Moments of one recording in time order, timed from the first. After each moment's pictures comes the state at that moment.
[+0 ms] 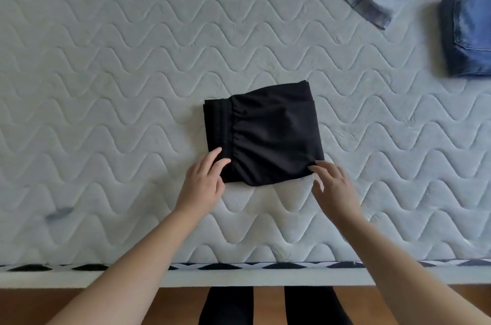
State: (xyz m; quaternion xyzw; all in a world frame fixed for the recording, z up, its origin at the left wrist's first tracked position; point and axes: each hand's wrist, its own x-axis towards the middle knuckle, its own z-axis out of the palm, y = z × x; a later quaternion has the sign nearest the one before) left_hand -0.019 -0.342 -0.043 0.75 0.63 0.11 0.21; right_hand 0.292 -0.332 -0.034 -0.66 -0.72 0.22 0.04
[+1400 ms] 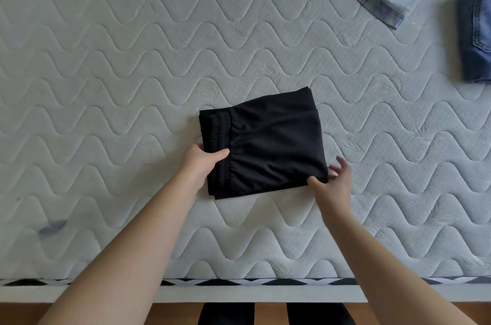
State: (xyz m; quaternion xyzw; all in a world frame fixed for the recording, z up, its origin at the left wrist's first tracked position) left_hand -0.014 -0.241 -0.060 0.20 0.80 0.19 0.54; right_hand 0.267 -0.294 -0.055 -0.80 -0.25 0.47 0.26
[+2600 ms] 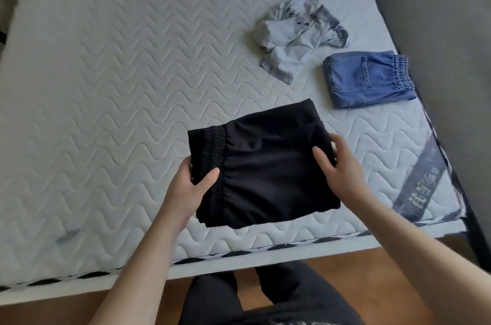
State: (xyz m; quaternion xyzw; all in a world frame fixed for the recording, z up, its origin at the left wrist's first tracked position) left_hand 0.103 -0.341 0.222 0.41 0.66 0.32 0.54; right_hand 0.420 -0.323 0.233 -0.71 -0.51 0.38 0.30
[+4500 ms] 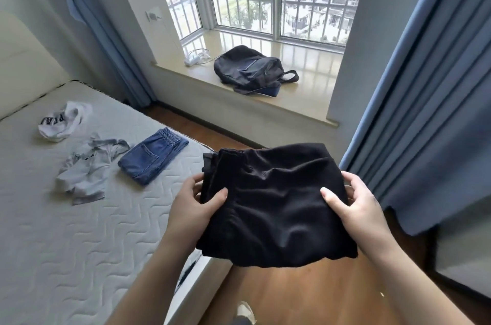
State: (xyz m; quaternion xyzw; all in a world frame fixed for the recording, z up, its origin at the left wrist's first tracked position) left_hand 0.578 -0.608 0.429 0.70 0.39 0.20 0.56; right_hand 0.764 -0.852 0.403 -0.80 -0.17 0.16 0.55
